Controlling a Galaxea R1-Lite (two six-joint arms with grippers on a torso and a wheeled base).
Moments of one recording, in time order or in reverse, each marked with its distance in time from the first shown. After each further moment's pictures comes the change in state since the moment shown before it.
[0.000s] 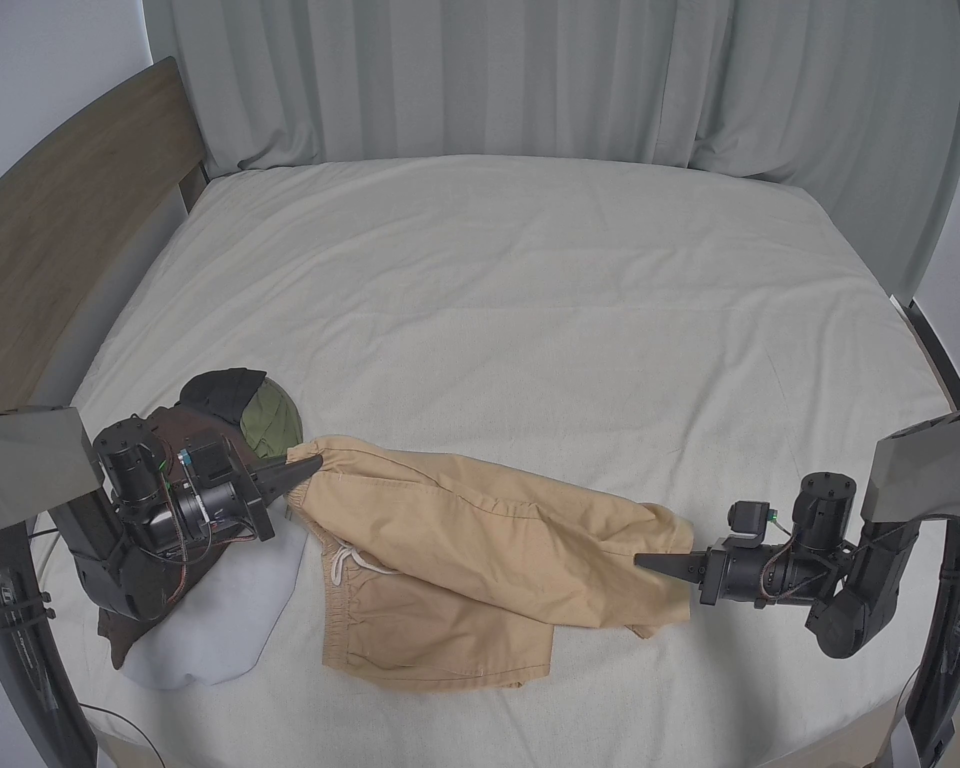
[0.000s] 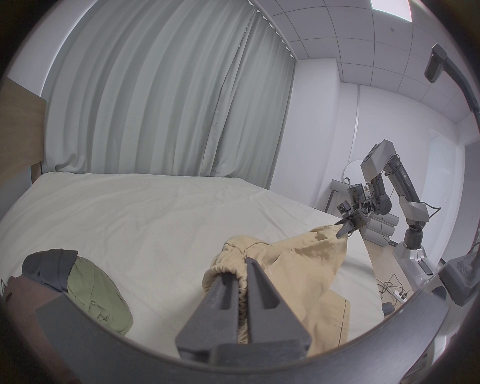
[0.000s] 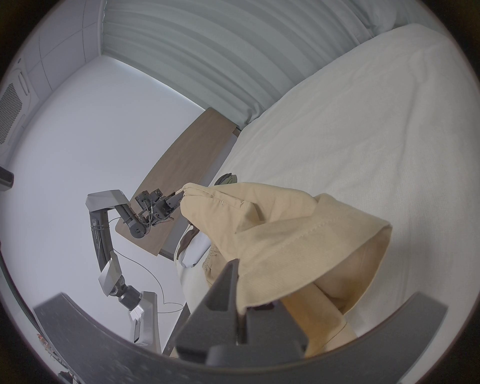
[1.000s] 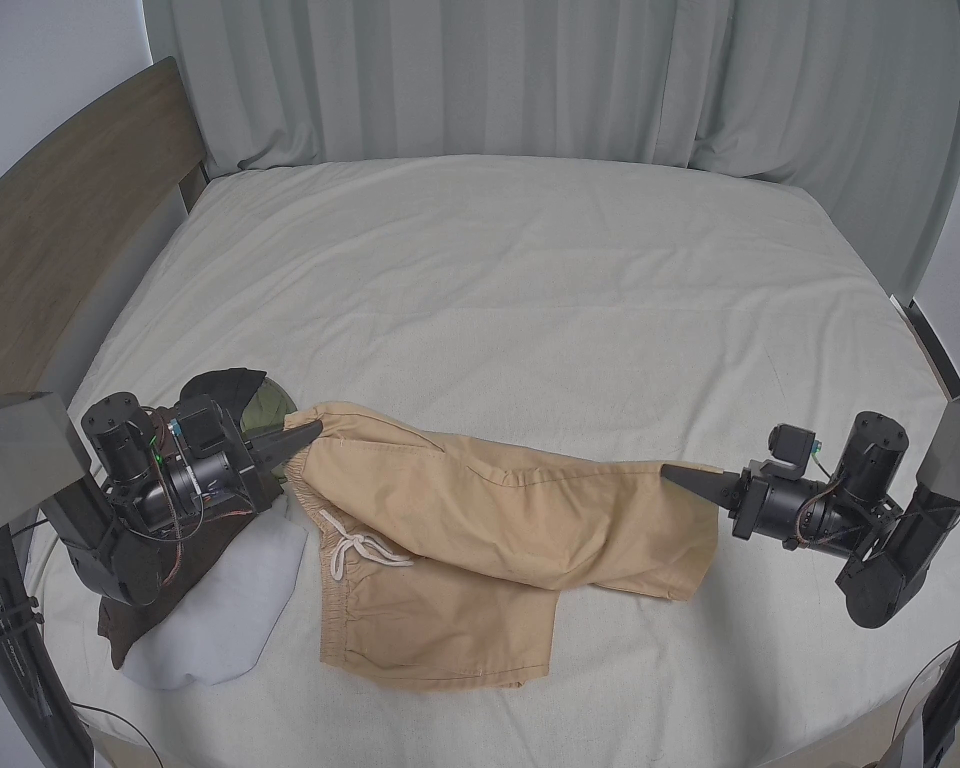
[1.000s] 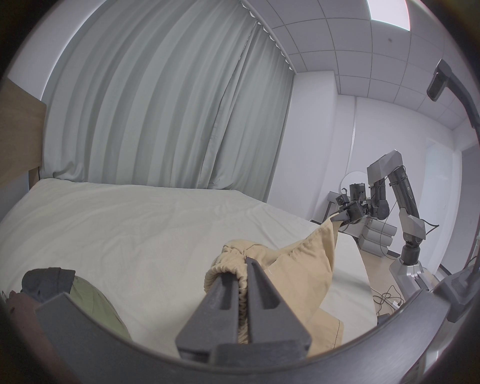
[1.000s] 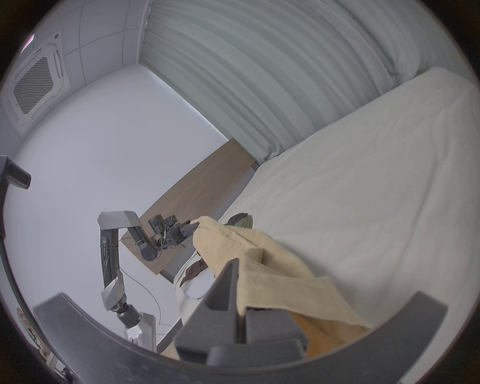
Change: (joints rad) left arm -0.021 -0.068 -0.045 0.000 0.001 -0.101; right arm -0.017 -0.211 -0.073 0.000 -0.013 0.037
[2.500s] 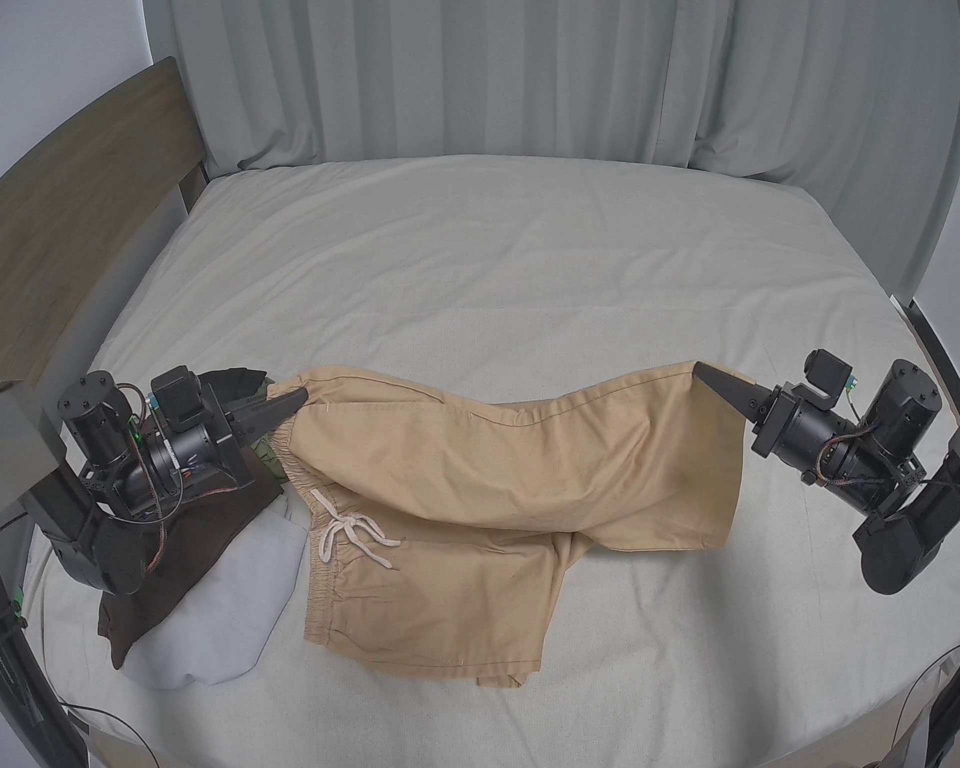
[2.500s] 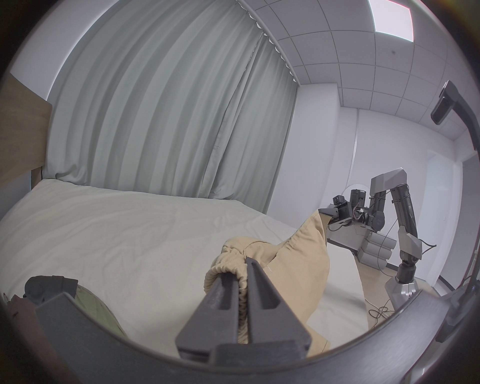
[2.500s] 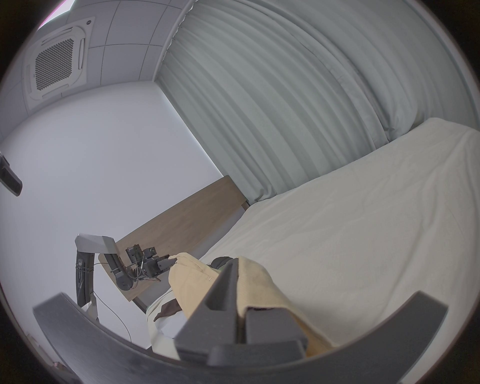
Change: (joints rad) left arm 0.015 -0.083 -0.013 0.000 0.000 -0.111; right arm -0.015 -0.106 -0.125 -0.001 -0.175 0.005
